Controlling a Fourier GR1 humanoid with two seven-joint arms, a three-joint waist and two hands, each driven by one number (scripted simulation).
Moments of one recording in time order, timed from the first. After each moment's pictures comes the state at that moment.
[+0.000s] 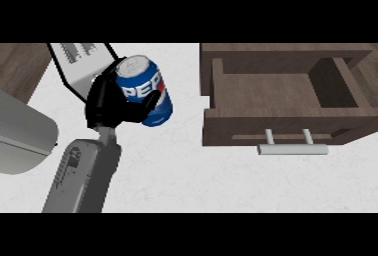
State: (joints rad) left arm -0.47 0.00 0.01 -1.42 0.24 0.20 0.09; right arm 0.47 -0.01 -0.70 -2.31 -0.56 0.46 0.25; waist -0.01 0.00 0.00
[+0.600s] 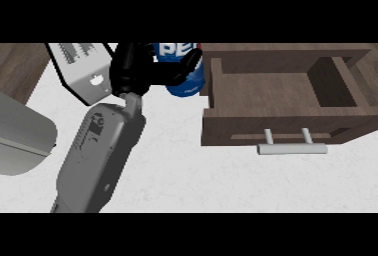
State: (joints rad) left arm -0.76 0.00 -0.07 -1.33 0.22 0.40 0.20; right arm 0.43 -0.02 -0.70 -2.30 -0.55 0.46 0.28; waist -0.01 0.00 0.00
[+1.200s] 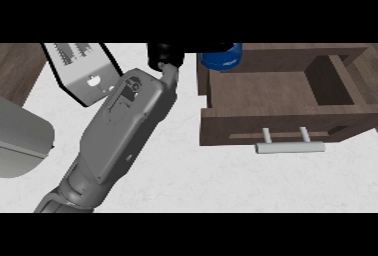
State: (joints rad) left arm -1.06 0.00 -0.14 -1.04 0.32 0.55 0.14; right arm 0.42 -0.01 -0.68 -2.26 -0.53 0.48 0.25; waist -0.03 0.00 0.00
